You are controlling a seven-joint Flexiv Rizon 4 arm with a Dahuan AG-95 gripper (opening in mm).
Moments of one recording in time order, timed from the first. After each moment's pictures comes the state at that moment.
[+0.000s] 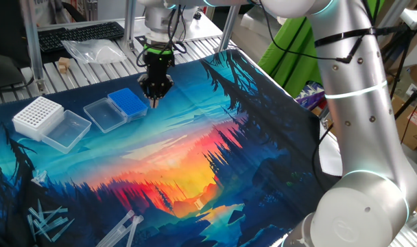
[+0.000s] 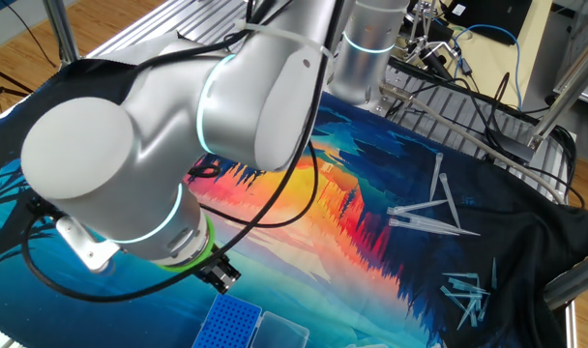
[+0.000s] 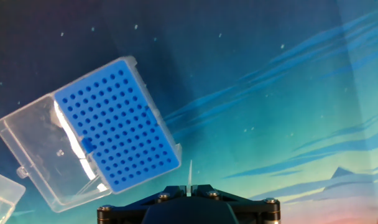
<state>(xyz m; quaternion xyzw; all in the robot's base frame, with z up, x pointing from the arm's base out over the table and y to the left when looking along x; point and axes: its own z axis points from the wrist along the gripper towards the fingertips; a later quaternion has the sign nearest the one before) 0.661 0.028 0.051 -0.11 -0.98 -0.05 0.14</state>
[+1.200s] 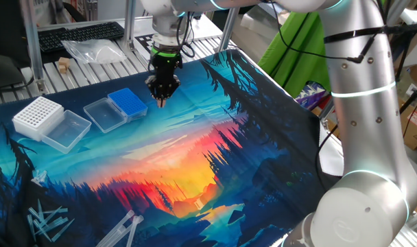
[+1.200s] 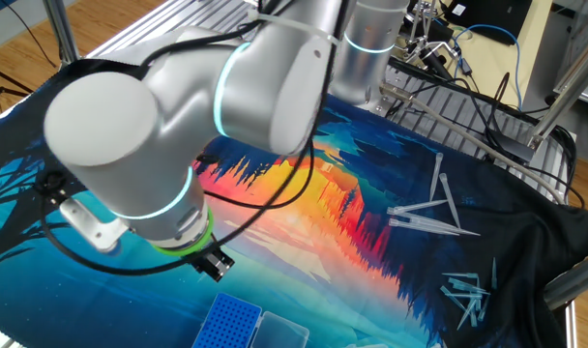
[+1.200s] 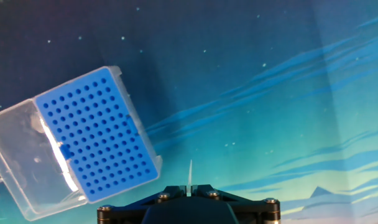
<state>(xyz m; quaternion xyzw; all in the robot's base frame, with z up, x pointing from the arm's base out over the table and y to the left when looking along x) 0.656 0.005 0.048 -0.07 -0.99 -0.03 0.10</state>
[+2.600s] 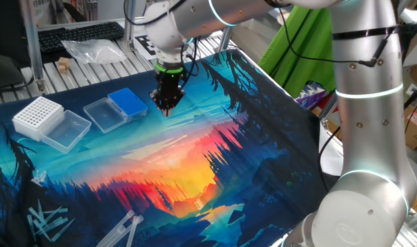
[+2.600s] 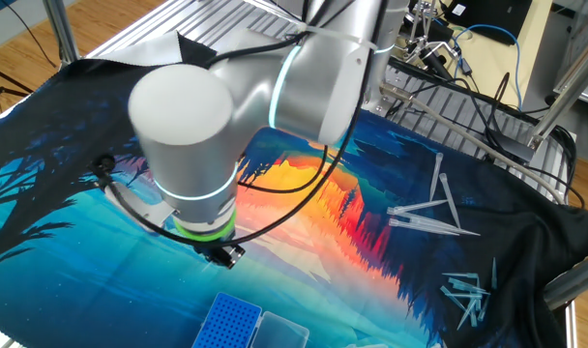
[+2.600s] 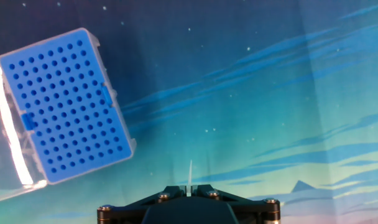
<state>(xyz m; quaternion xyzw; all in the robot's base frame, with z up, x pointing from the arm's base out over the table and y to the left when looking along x) 0.629 -0.007 0.023 -0.05 -1.00 0.02 0.05</state>
